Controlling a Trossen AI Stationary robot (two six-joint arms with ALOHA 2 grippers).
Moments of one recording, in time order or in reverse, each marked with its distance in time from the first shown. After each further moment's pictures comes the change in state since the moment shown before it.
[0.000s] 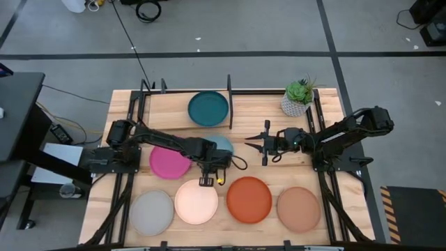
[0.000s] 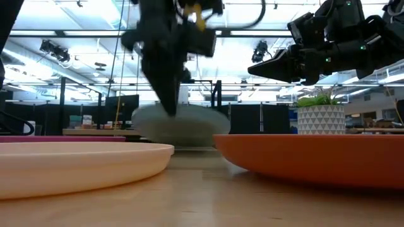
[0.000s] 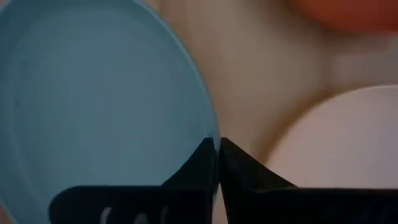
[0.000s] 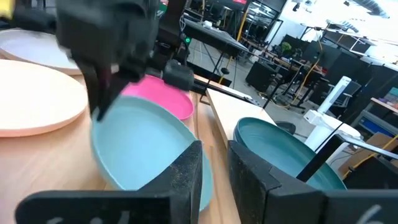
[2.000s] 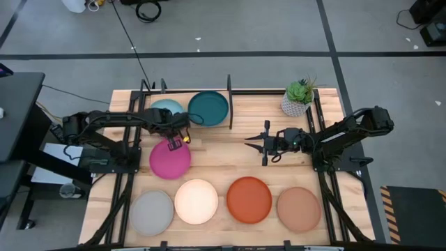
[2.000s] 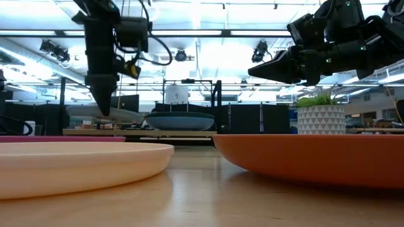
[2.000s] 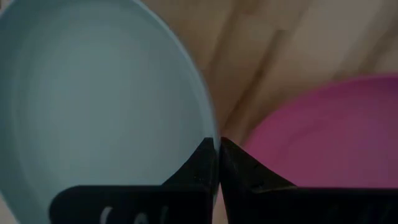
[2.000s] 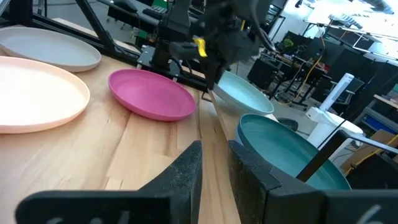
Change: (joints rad) left arm 0.429 -0.533 -0.591 -0.035 -0.320 -0.053; right arm 0.000 0.000 0.000 -0.014 0.000 0.006
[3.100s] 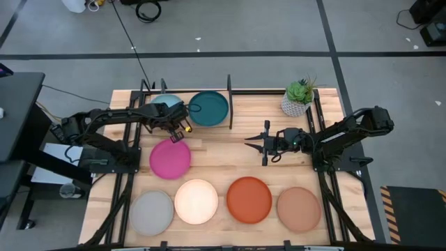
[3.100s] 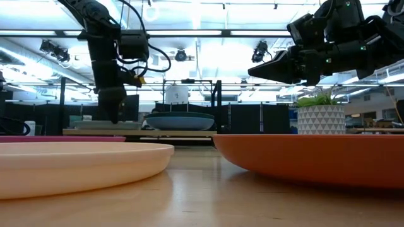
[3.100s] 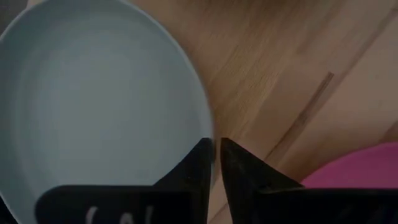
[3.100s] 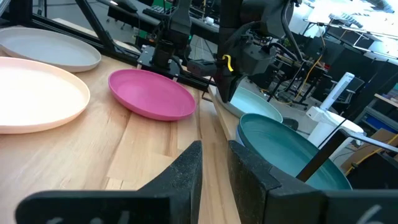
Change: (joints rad) left arm 0.157 0.000 -0.078 0.214 0.024 0.087; right arm 0.000 0.000 0.000 -0.001 0.000 0.004
